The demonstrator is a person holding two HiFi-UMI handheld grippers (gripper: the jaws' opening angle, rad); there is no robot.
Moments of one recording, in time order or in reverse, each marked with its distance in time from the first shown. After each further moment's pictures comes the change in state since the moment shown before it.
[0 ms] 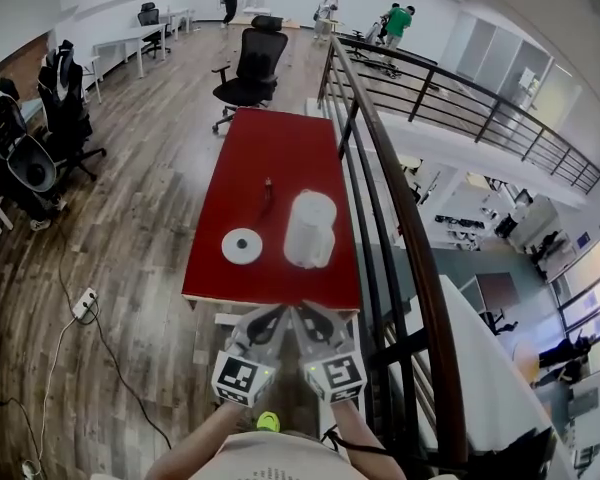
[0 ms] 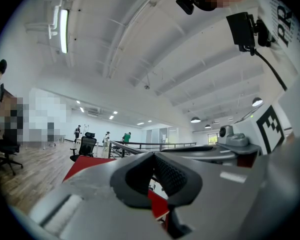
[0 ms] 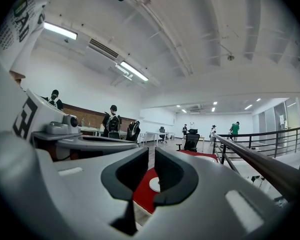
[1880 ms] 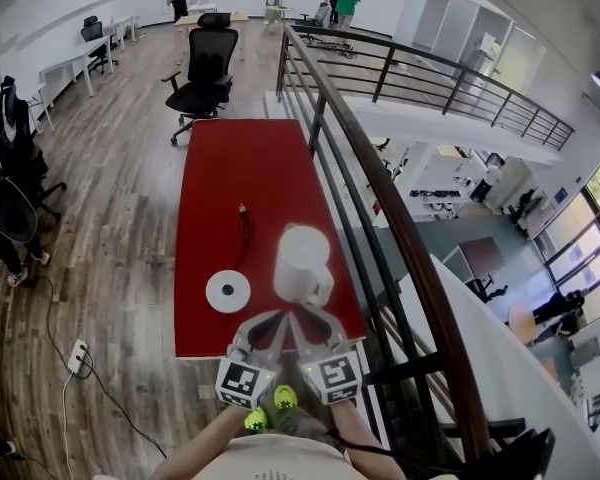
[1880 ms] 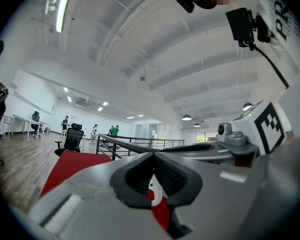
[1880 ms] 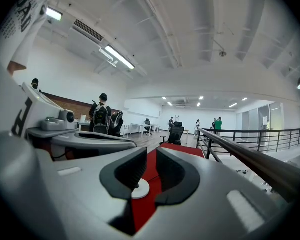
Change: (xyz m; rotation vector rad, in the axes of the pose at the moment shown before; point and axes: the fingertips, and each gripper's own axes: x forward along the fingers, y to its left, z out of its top) left arm 0.100 0.085 -0.032 -0.033 0.059 -0.157; right arm 0.108 -0.078 -0.025 0.022 0.094 -0.181
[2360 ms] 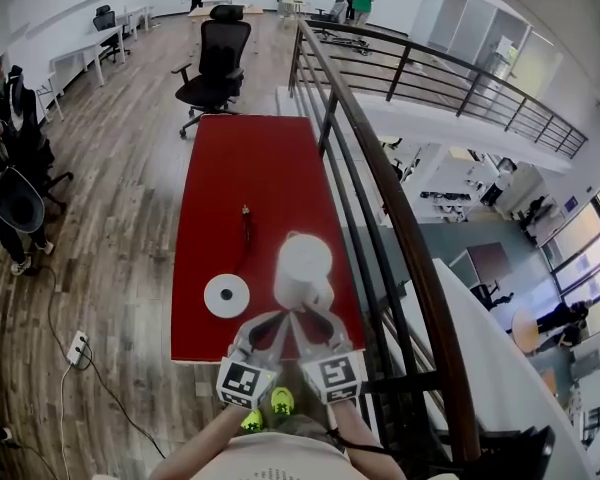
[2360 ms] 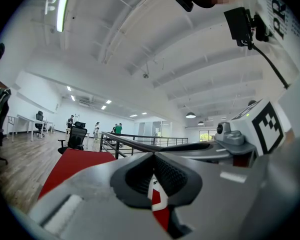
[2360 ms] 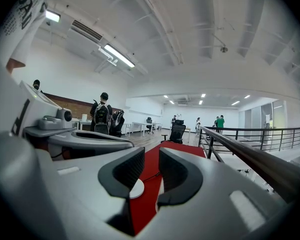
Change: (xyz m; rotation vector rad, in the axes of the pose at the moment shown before) left arm 0.030 0.011 -0.008 -0.009 0.026 0.042; right arm 0.022 -0.030 -0.009 0.006 0.023 0.026
